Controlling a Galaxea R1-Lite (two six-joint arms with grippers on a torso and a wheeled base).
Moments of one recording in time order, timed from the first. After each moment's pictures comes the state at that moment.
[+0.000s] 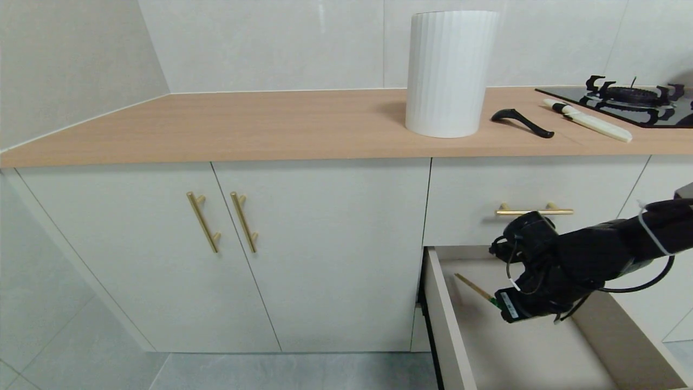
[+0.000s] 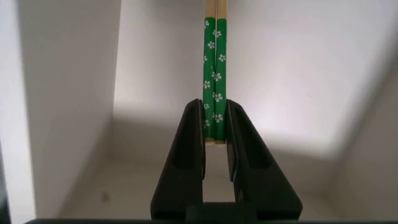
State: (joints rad) left arm 0.00 0.00 0.00 -0.01 -0.03 0.01; right arm 0.31 2.02 -1.06 0.21 -0.07 0.11
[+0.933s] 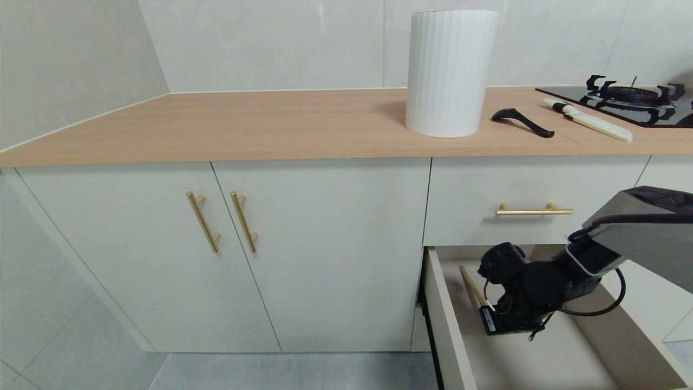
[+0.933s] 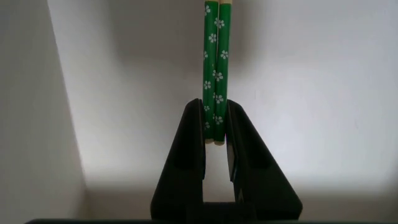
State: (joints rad) left arm 0.00 0.00 0.00 -0.01 -0.03 0.01; right arm 0.30 2.28 -1.06 0.00 -0.13 0.22
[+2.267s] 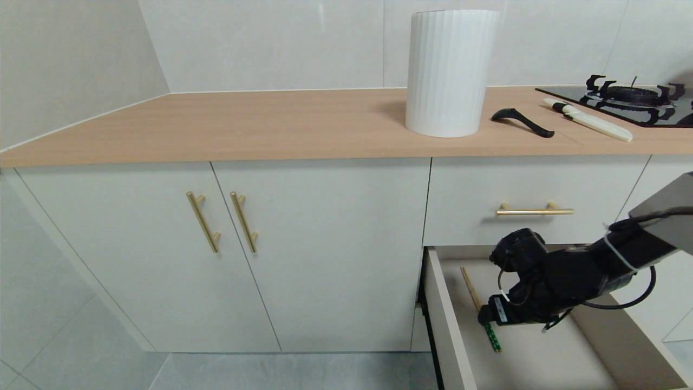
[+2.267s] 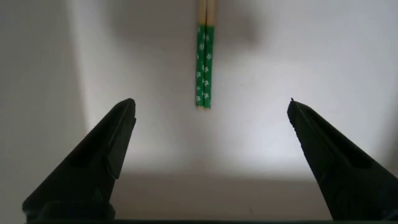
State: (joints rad) left arm 0.00 0.00 0.00 -0.01 -0.03 0.01; right arm 0.30 2.11 -0.98 0.00 -0.12 0.22
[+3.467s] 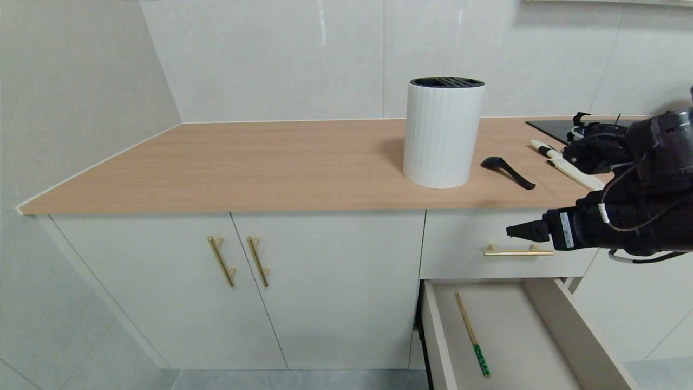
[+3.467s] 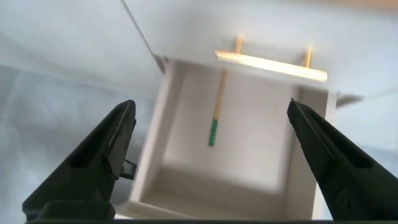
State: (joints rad) left arm 0.00 0.00 0.00 -0.01 -0.03 0.01; right arm 0.32 1.53 -1.07 0.12 -0.07 0.07
